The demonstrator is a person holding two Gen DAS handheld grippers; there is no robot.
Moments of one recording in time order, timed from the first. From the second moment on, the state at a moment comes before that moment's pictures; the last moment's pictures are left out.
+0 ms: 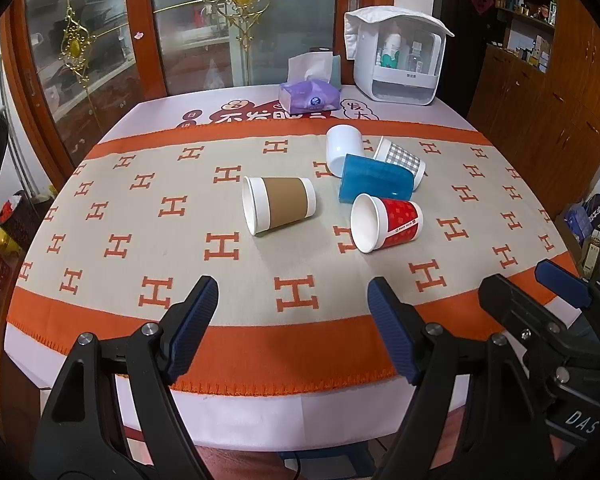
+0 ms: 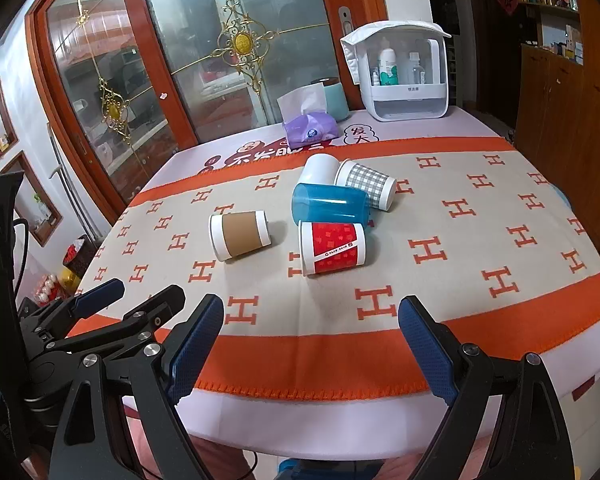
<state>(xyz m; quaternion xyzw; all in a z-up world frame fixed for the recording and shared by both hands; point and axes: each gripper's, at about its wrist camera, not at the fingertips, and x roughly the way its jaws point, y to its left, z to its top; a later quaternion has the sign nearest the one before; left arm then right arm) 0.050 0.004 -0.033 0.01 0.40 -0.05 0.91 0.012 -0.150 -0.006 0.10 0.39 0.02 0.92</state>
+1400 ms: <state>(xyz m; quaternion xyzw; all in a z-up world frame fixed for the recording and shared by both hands) 0.201 -0.125 -0.059 0.29 0.46 -0.26 0.79 0.132 -0.260 -0.083 0.25 0.47 0.00 0.84</state>
